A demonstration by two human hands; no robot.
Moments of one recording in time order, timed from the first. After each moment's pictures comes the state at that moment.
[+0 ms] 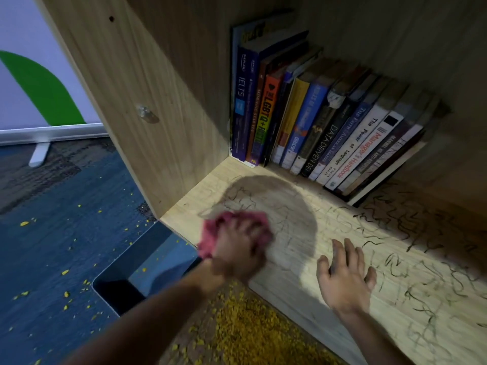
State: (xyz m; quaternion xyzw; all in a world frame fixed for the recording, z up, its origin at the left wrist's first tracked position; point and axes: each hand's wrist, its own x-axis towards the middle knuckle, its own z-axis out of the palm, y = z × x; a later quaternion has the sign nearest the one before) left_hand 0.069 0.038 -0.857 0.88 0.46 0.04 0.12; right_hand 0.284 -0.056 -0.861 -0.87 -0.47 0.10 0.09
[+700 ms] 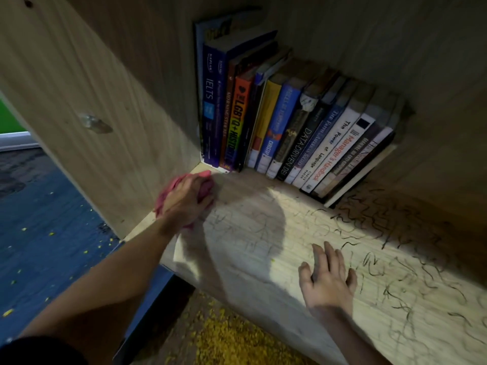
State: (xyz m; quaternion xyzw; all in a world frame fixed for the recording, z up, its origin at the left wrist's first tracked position) left_hand 0.035 0.181 -0.865 0.81 0.53 0.21 0.13; right_hand 0.286 -0.052 -0.867 -0.88 -0.46 0.08 0.08
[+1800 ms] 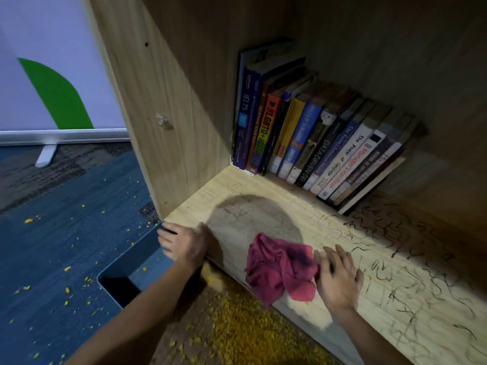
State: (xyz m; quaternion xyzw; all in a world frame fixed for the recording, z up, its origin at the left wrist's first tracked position) left_hand 0.022 0.042 -0.838 0.38 0.83 0.24 0.34; right_hand 0.288 -0.059 -0.847 -0.85 -0.45 0.13 0.23
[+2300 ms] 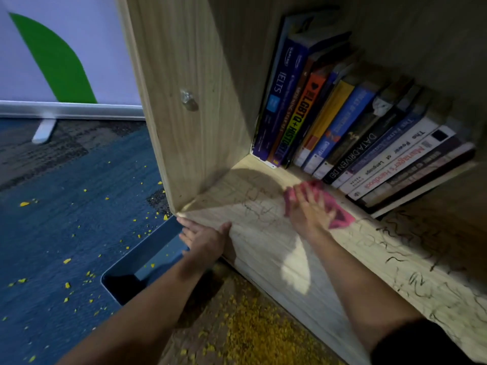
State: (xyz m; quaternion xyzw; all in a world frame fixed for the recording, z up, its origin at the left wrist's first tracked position) left_hand 0.016 0.068 -0.861 0.33 0.79 0.24 0.45; right_hand 0.222 0.105 -0.839 -0.79 -0.60 0.13 0.00
